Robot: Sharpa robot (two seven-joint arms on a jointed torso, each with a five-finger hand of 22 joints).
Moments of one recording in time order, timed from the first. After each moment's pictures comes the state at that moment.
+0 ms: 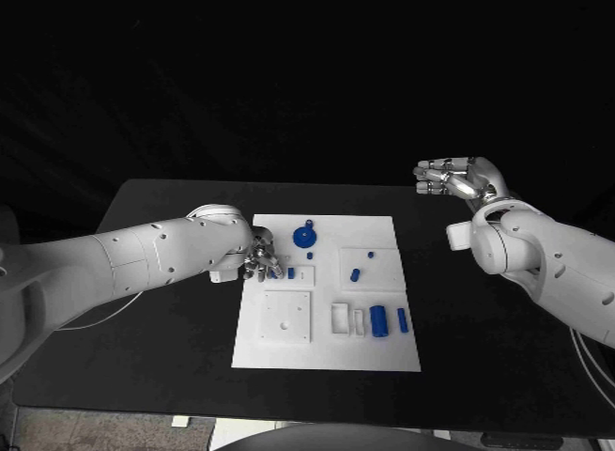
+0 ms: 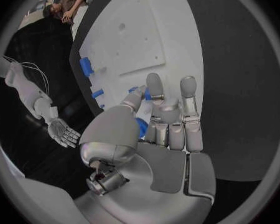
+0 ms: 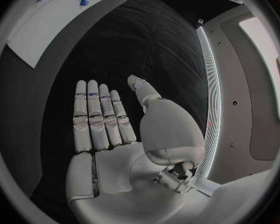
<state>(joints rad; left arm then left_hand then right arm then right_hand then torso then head) 1.23 -0.55 -0.23 1.04 -1.06 0.19 -0.38 1.05 0.15 0.22 -0.17 0.42 1.00 0.01 0.39 0.96 1.46 -0.06 0.54 0.37 1.37 -0.12 1.28 0.66 0.04 1.25 -0.12 0.49 1.31 0.98 -0.66 0.32 1.13 -0.63 -0.43 0.22 1.17 -0.03 0.16 -0.22 0.48 1.02 0.16 0.06 0.06 1.15 0.13 0.07 0.06 1.19 0.11 0.07 0.06 0.08 1.06 0.11 0.11 0.07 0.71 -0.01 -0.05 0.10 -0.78</state>
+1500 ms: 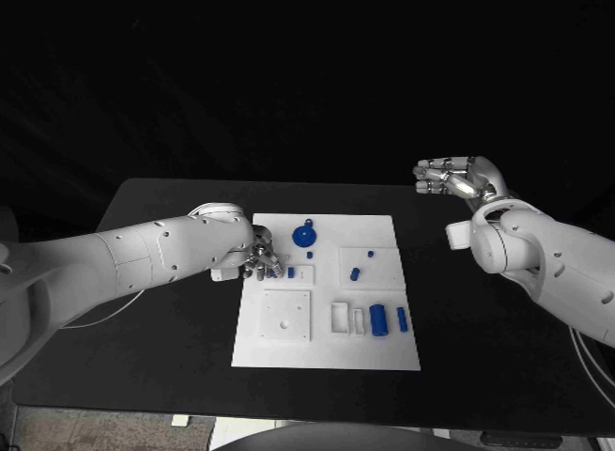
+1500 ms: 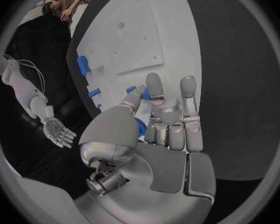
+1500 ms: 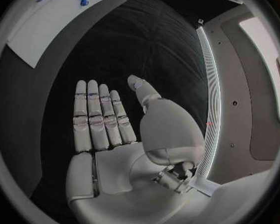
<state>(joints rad) 1.24 -0.54 -0.22 1.03 -1.06 0.19 -0.43 1.04 0.16 0.21 -0.17 0.43 1.03 0.00 0.39 0.96 1.47 -0.07 0.55 0.37 1.38 -0.12 1.28 0.68 0.04 1.25 -0.12 0.49 1.31 0.98 -0.66 0.32 1.13 -0.63 -0.43 0.22 1.17 -0.03 0.16 -0.22 0.48 1.02 0.16 0.06 0.06 1.15 0.13 0.07 0.06 1.19 0.11 0.07 0.06 0.08 1.06 0.11 0.11 0.07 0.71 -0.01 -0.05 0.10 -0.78</state>
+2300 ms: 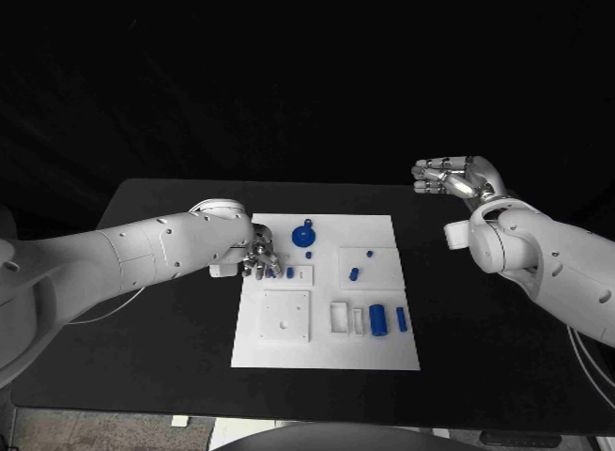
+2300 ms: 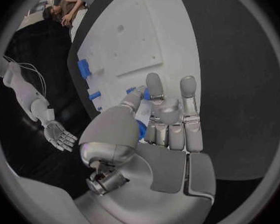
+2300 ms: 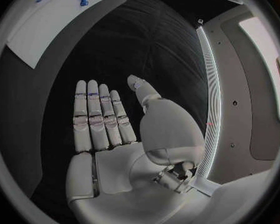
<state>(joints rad) 1.24 -0.52 -0.22 0.99 -1.07 0.26 -0.40 1.05 0.14 0.21 -0.18 0.43 1.04 0.00 0.38 0.96 1.47 -0.07 0.55 0.37 1.38 -0.12 1.28 0.68 0.04 1.25 -0.12 0.49 1.31 0.98 -0.65 0.32 1.13 -0.63 -0.43 0.22 1.17 -0.03 0.17 -0.22 0.48 1.02 0.16 0.06 0.06 1.15 0.13 0.07 0.06 1.19 0.11 0.07 0.06 0.08 1.06 0.11 0.11 0.07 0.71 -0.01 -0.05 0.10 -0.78</state>
